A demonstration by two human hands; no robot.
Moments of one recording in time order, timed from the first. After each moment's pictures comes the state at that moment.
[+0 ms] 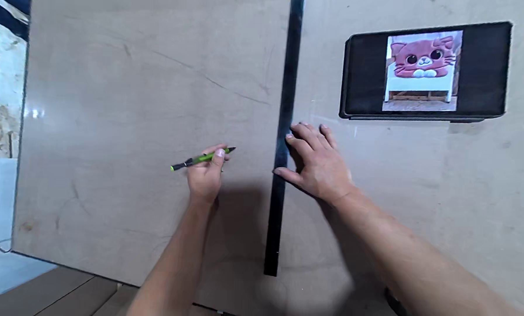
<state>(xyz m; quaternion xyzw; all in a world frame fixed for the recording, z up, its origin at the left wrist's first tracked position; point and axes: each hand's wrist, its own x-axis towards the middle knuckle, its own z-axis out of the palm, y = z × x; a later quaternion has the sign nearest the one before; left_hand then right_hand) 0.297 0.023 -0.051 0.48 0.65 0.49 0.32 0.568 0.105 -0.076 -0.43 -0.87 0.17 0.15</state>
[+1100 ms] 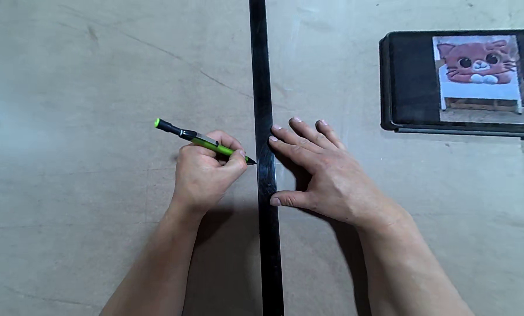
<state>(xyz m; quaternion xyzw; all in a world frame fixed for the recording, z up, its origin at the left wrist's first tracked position) 0.281 0.074 -0.059 0.56 0.62 0.45 0.32 0.519 0.126 -0.073 -0.36 -0.90 0.22 0.14</state>
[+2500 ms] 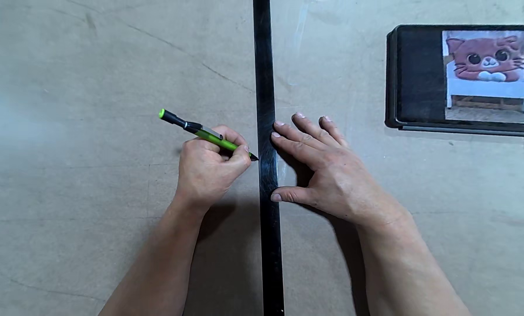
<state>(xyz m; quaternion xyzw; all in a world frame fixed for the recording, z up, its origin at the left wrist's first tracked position) 0.282 0.076 -0.058 0.56 0.62 0.44 0.32 0.518 0.126 -0.072 -0.37 -0.89 0.22 0.14</state>
